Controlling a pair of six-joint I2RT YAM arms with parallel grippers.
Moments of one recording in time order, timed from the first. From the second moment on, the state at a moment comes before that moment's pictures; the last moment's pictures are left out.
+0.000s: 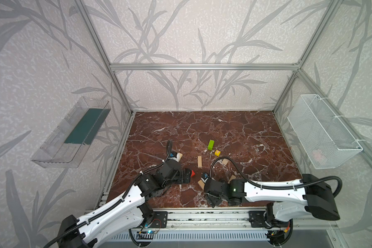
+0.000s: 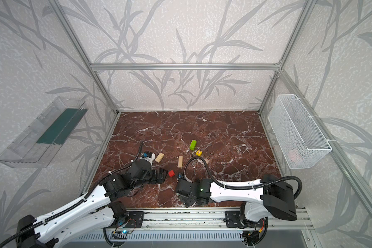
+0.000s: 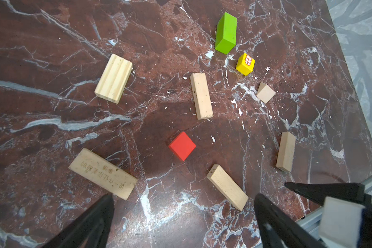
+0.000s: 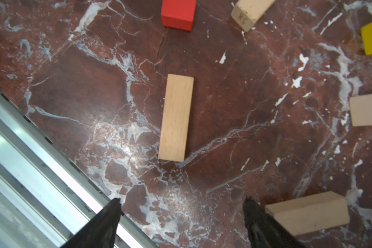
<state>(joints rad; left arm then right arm) -0.82 0.82 0.59 -0.59 -0.15 -0.73 1.31 1.45 0.84 -0.58 0.26 0.53</state>
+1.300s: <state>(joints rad) -0.82 0.71 0.57 -0.64 -0.23 -0.79 1.23 1.72 0.93 -0.39 0.23 0.55</state>
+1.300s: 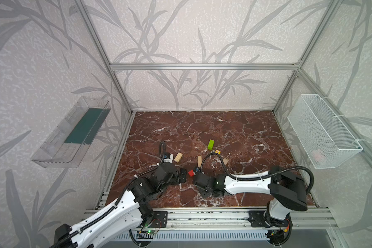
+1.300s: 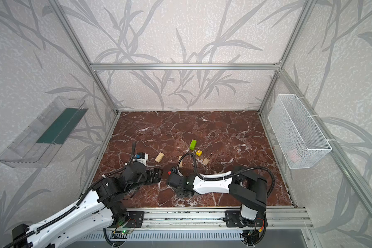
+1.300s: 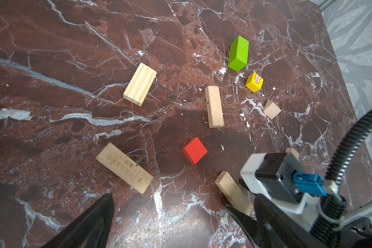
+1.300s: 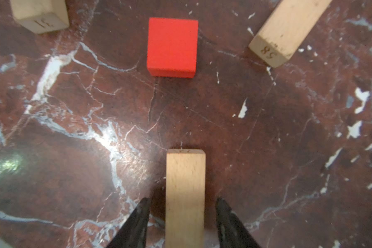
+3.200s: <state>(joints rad) -0.74 0.94 0.61 -0.52 -0.22 -0.79 0.94 1.74 1.06 -0.43 0.34 0.75</state>
